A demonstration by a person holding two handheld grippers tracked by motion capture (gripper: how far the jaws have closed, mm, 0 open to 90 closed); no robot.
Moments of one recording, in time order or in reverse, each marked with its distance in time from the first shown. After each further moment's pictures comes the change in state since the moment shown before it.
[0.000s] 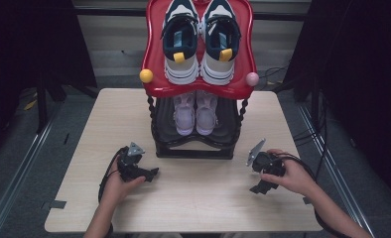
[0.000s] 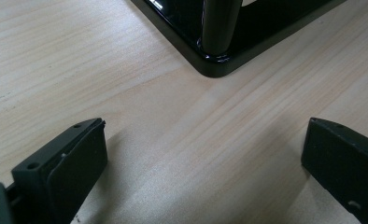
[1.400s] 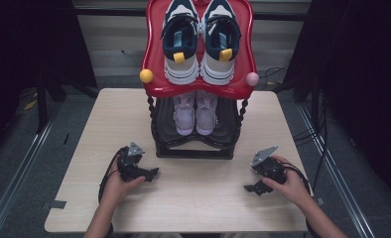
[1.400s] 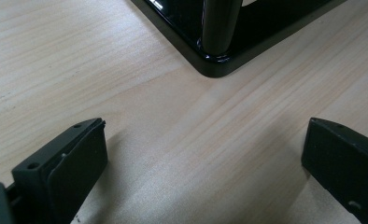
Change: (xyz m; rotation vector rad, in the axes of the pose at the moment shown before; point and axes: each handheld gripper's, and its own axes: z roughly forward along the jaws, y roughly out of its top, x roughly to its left) left arm 0.000 0.000 0.000 -0.002 0.001 -0.002; right arm -0.005 -0.028 0.032 -0.281 -0.048 0.129
